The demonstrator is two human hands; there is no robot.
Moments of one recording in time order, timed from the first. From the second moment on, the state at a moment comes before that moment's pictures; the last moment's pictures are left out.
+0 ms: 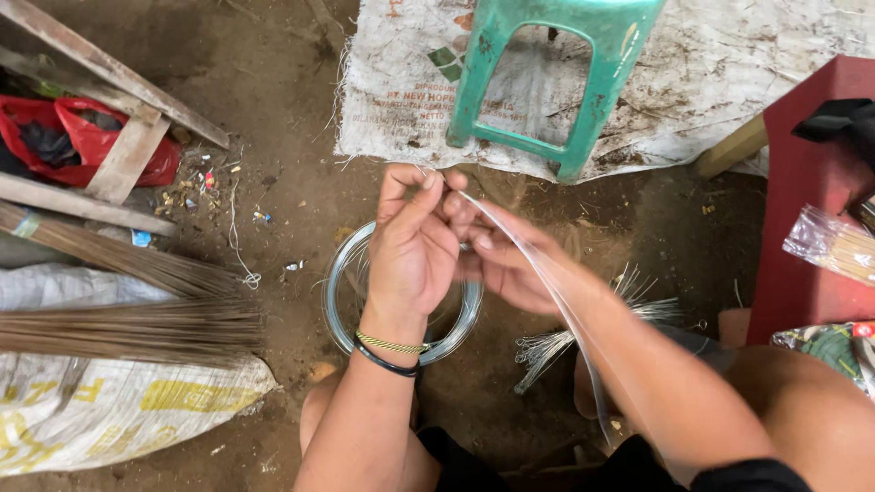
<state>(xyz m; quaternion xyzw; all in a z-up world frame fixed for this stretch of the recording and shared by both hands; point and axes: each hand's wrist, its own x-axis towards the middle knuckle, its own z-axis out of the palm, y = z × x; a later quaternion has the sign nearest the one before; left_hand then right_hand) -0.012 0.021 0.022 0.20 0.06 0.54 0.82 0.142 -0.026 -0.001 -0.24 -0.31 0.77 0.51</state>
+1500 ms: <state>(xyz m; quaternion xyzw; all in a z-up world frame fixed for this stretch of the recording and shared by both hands) 0.041 -0.007 0.022 0.56 0.27 0.49 0.60 0.223 -0.097 0.081 -0.59 -0.70 0.01 0.41</state>
